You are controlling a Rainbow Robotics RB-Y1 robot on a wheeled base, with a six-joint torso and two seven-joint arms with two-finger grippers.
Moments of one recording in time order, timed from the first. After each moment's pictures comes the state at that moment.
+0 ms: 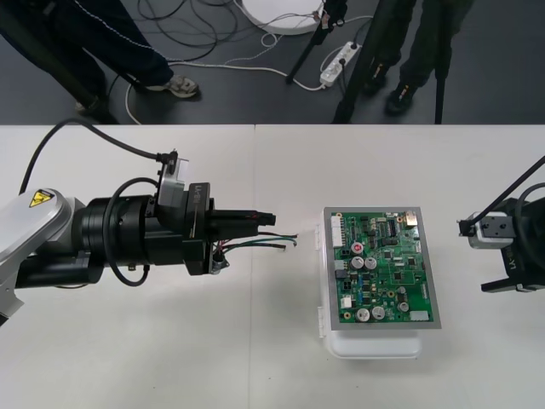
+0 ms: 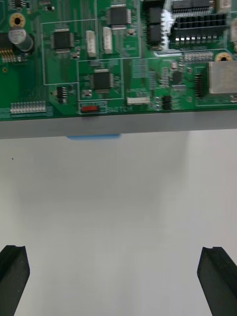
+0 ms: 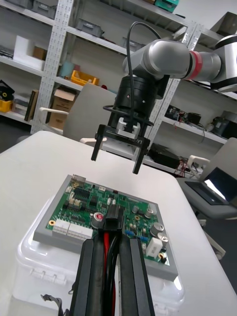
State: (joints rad) right arm -0.17 -1.29 0.25 -1.95 1.69 -1.18 -0.45; left arm -0.30 0.72 -0.45 -1.65 -0.78 -1.03 0.02
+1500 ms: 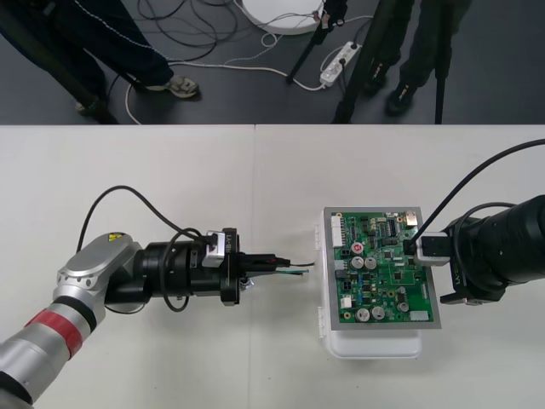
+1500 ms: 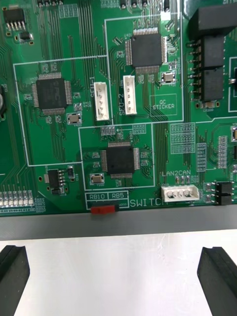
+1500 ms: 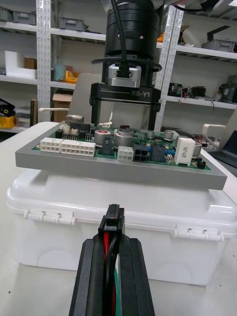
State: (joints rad) right arm -0.37 -1.27 0.62 -2.06 2.00 -1.11 -0.83; left arm -0.42 0.37 -0.44 -0.92 -0.88 -1.33 -0.62
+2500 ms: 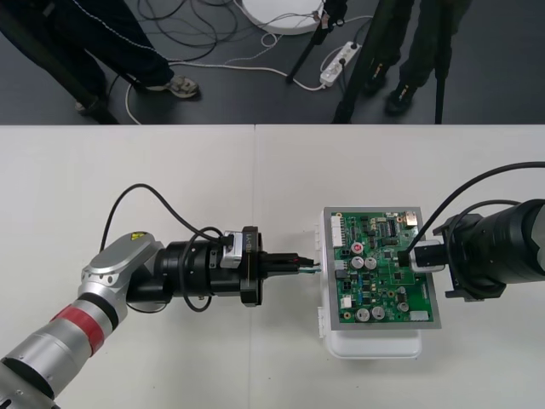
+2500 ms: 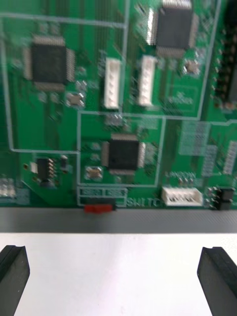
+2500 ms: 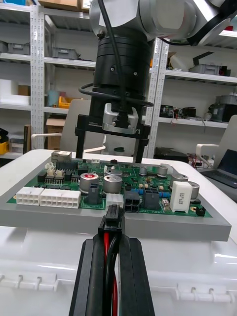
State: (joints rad) right arm -0.37 -1.23 0.64 -2.14 2.23 -1.19 -0.84; left arm -0.46 0.32 -0.49 -0.90 -0.81 -1.35 -0.68
